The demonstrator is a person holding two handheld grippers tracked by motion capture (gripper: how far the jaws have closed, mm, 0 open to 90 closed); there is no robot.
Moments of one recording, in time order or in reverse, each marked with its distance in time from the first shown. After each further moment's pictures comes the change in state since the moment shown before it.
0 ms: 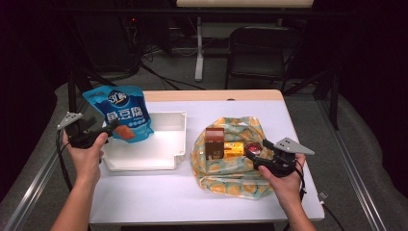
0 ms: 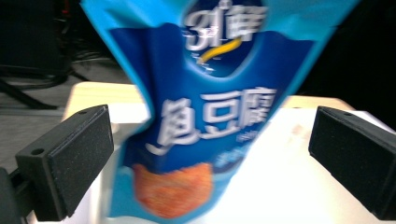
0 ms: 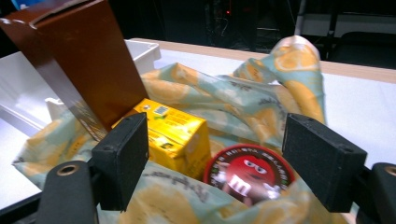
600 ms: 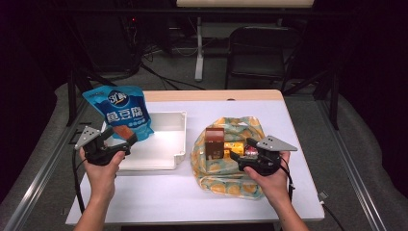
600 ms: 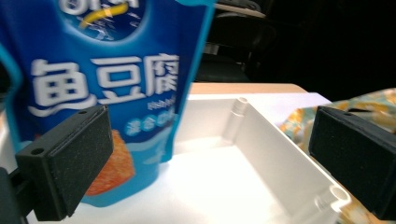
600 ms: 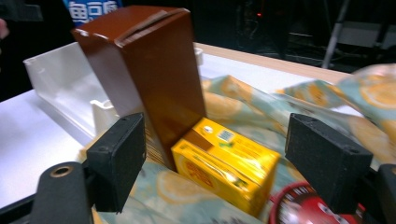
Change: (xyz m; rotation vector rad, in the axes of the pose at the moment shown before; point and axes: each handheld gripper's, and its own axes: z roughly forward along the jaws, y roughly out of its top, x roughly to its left) left arm -0.059 -0.033 -0.010 0.005 -0.105 0.088; right arm 0.032 0.013 0.021 0.004 0.110 -0.068
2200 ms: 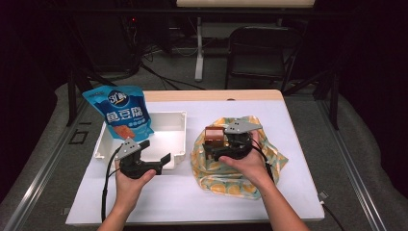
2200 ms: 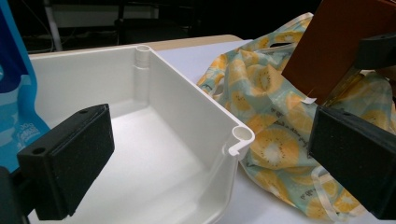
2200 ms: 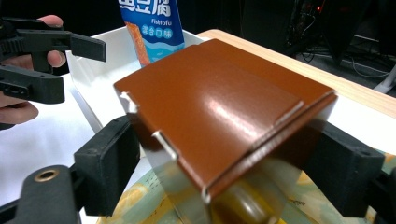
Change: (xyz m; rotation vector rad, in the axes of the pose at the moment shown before) left arm -0.065 -0.036 0.031 0.131 -0.207 0.121; right arm 0.023 0.037 0.069 0.084 0.182 -0.124
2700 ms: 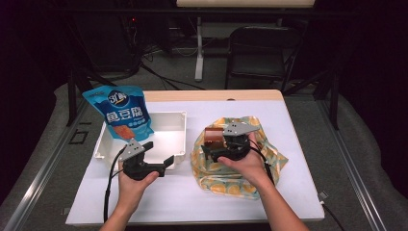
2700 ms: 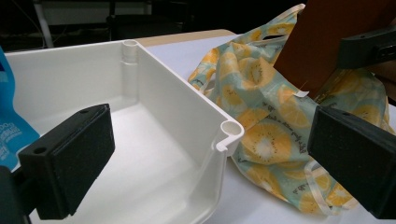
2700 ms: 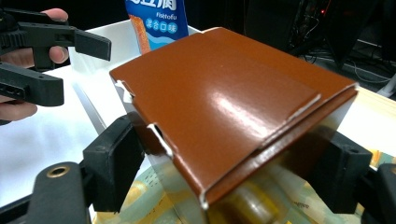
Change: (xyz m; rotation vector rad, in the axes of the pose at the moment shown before) left arm -0.006 -0.003 0.005 0.013 -0.020 0.014; right arm 0.003 -0.004 0.004 0.000 0.005 -0.038
